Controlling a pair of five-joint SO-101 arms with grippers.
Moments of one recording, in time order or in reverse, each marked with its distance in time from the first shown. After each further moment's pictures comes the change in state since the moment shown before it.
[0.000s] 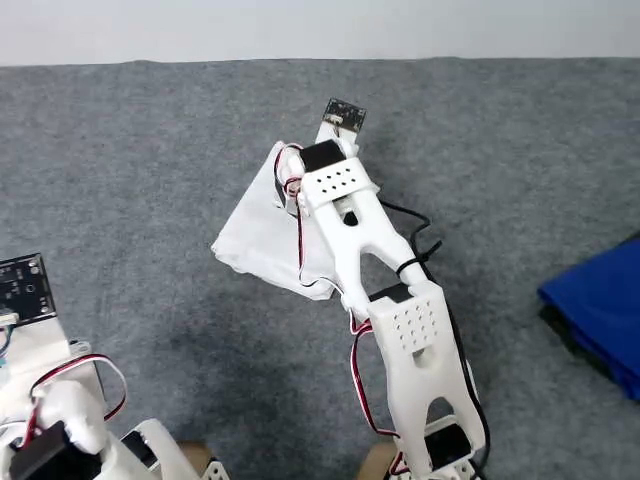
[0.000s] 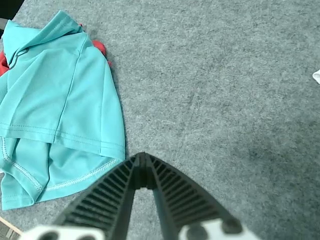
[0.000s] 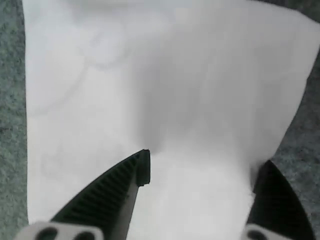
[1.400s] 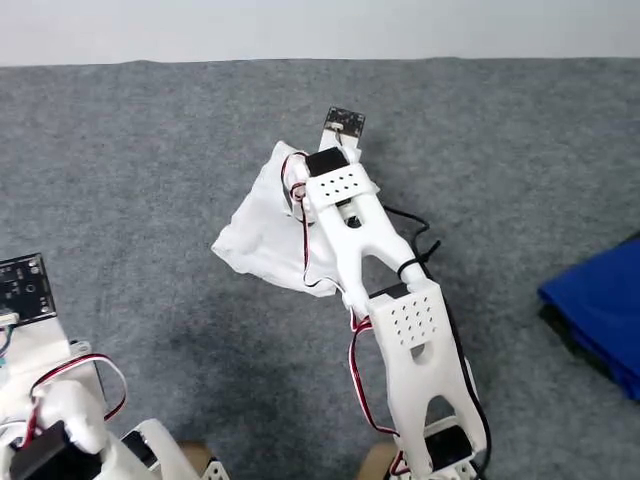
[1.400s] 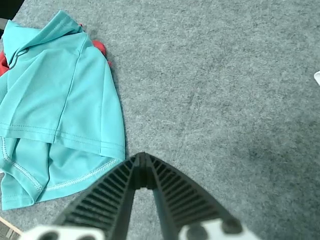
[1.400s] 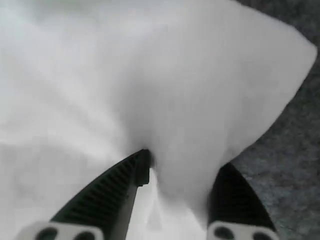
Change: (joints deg) left arm 0.0 0.0 0.0 0.0 0.0; right arm 0.8 4.7 -0.1 -2.6 5.8
